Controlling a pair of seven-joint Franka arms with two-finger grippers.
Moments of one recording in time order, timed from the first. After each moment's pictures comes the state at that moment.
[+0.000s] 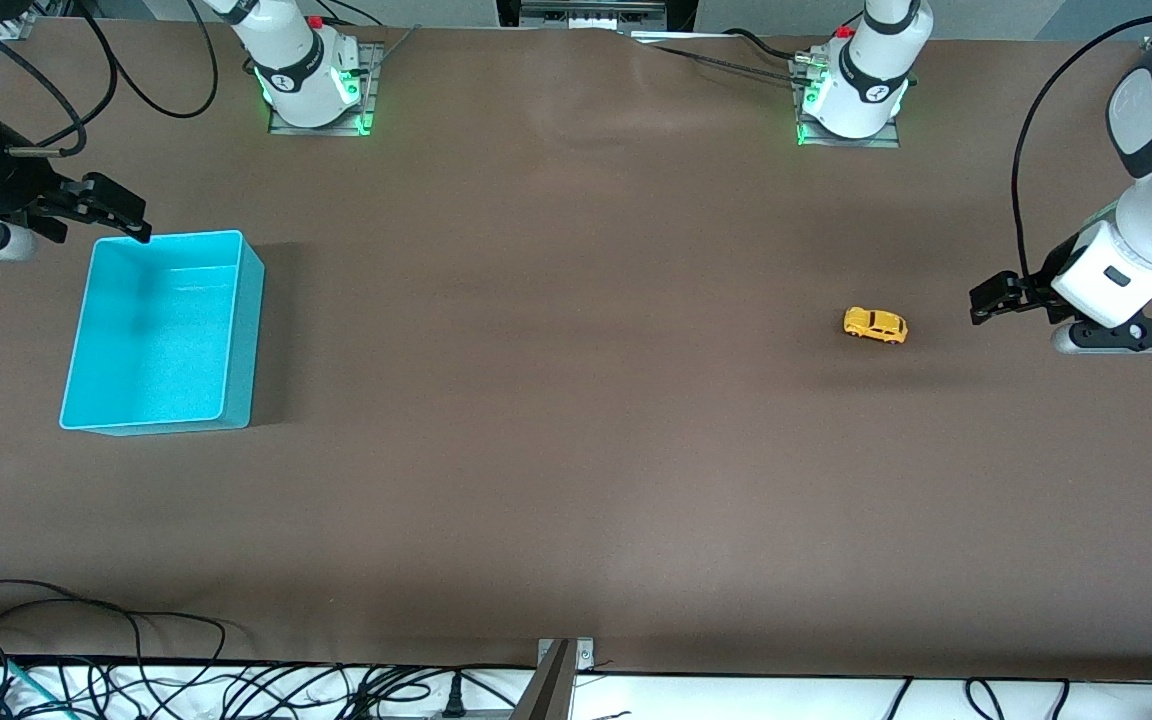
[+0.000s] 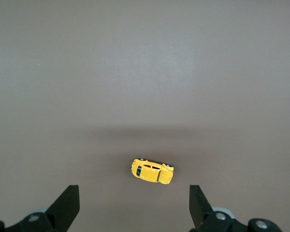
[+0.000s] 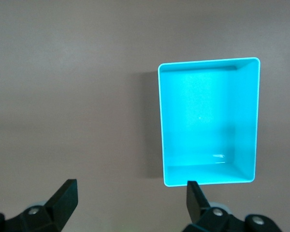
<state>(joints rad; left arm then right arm) -0.13 0.06 0.14 -1.84 0.01 1.87 -0.02 -0.01 -0.03 0.05 -1.68 0.01 1.60 0.03</state>
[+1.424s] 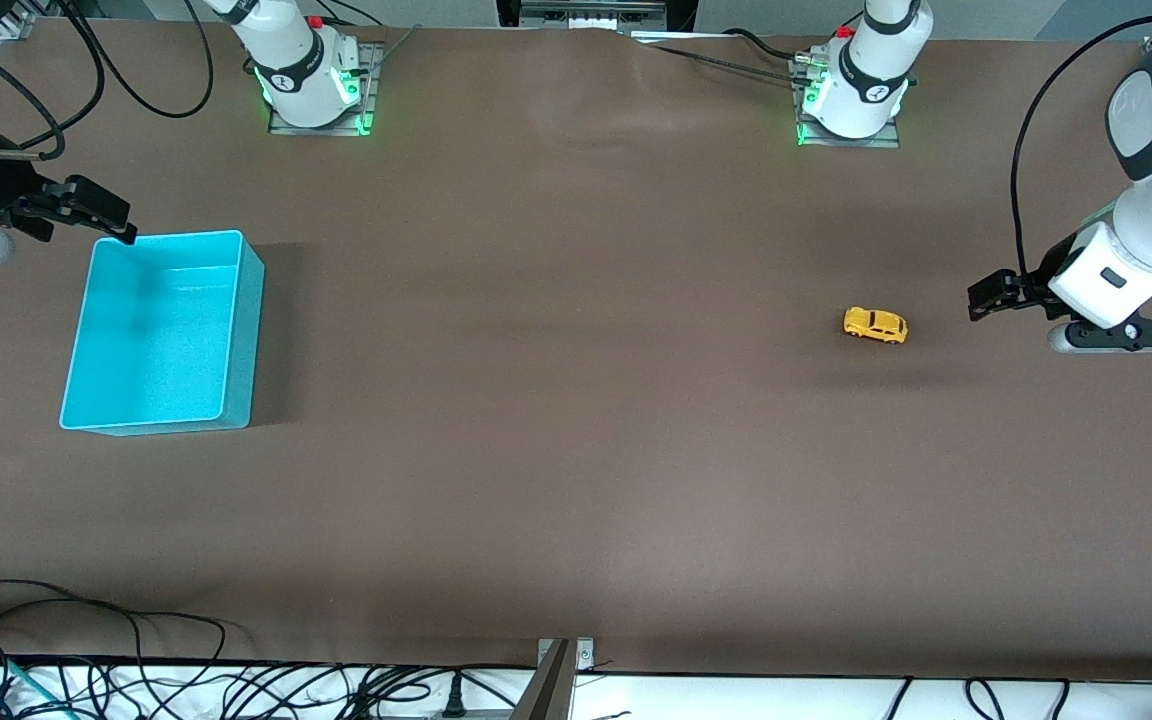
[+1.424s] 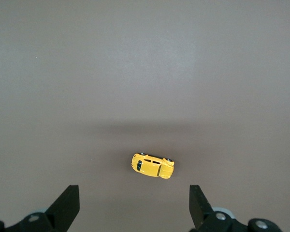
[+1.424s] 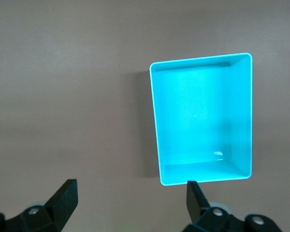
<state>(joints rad) -0.13 0.06 0.14 -1.84 0.01 1.84 -0.02 -0.01 -0.03 0.02 -1.68 0.01 1.60 0.04</state>
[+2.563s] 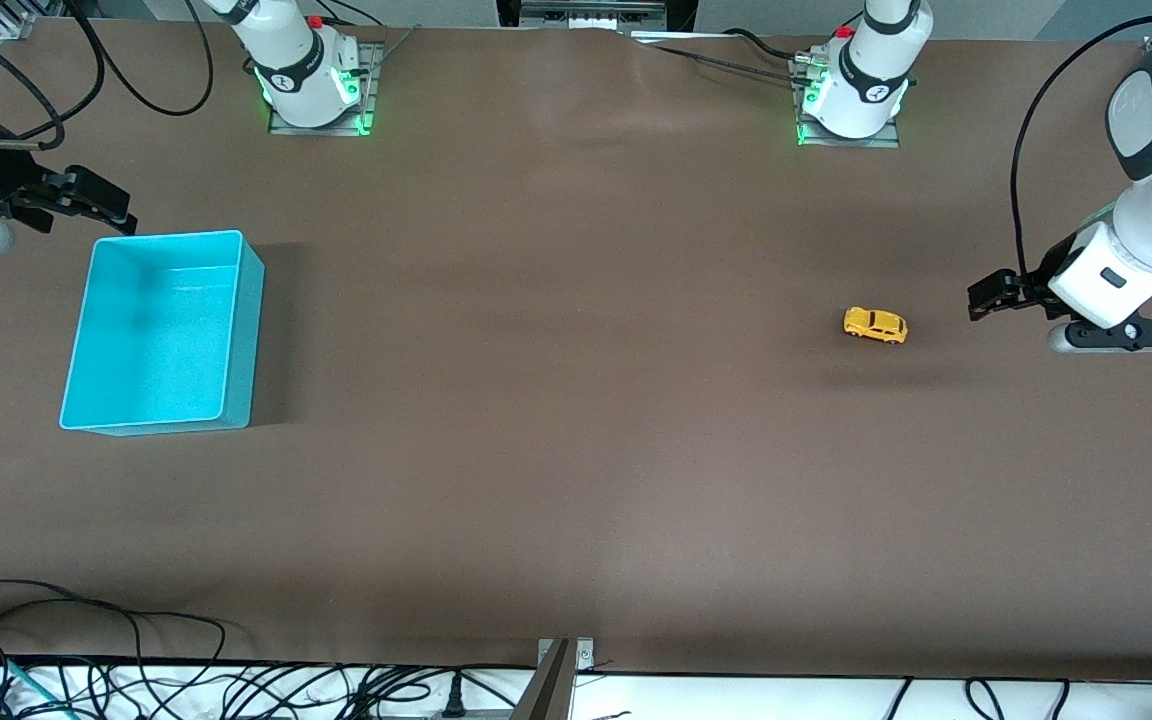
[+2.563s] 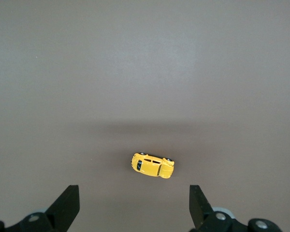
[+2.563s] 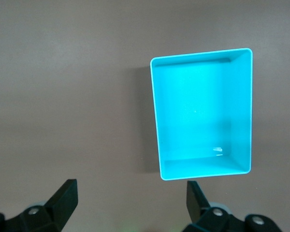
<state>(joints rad) -0.13 0.06 0.14 -1.84 0.01 1.84 -0.02 -0.01 -0.04 0.02 -1.68 0.01 1.58 0.04</state>
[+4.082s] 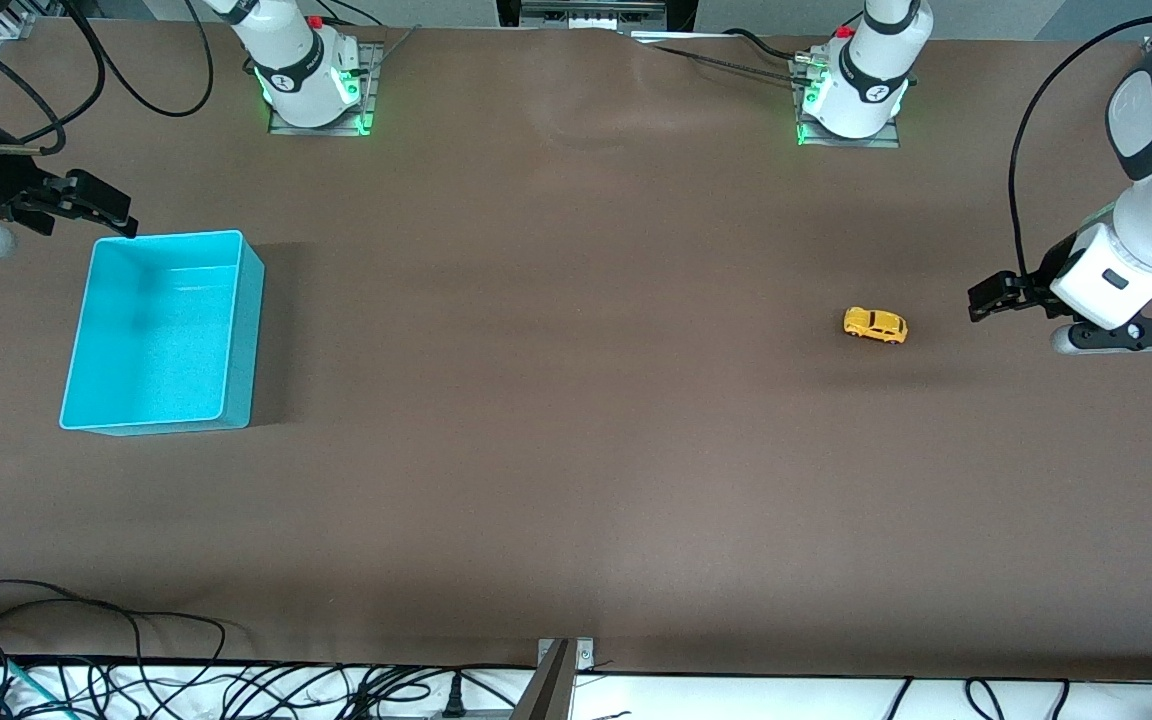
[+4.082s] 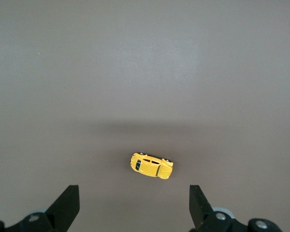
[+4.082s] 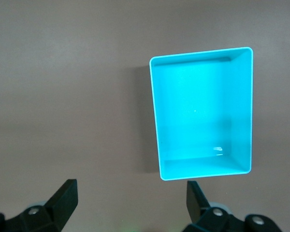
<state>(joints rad) -0.13 0.06 0.14 -1.84 0.01 1.84 -0.06 -0.01 -0.04 0.02 -1.68 0.01 1.58 0.04</state>
